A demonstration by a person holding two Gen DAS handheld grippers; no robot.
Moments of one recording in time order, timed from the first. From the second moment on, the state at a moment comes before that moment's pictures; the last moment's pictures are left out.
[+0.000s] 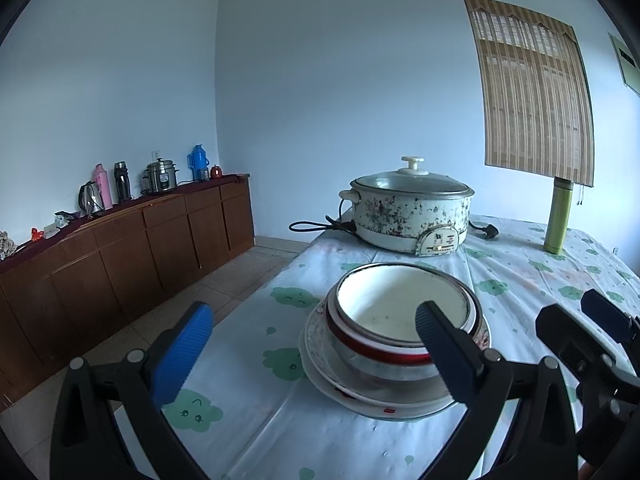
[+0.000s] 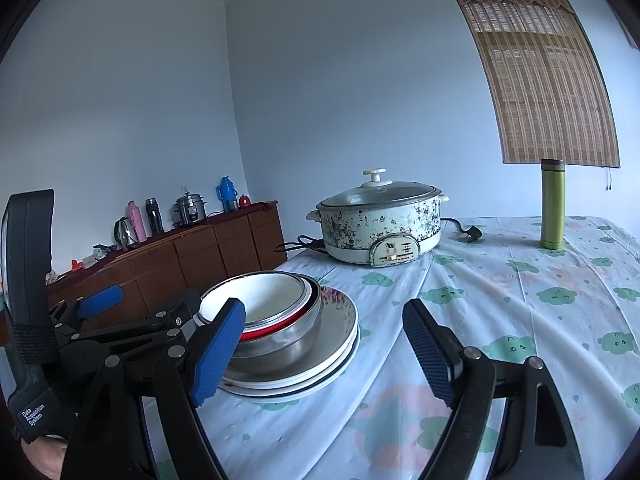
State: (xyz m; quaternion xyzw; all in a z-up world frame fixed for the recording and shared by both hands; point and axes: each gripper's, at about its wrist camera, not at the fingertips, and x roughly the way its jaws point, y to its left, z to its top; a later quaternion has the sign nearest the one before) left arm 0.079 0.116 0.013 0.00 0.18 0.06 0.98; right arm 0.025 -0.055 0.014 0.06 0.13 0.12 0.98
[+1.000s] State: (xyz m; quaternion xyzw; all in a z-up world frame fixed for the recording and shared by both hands) left arm 0.080 0.114 0.013 0.01 0.19 0.06 0.98; right arm 0.025 -0.053 0.012 0.06 0.13 0.12 0.98
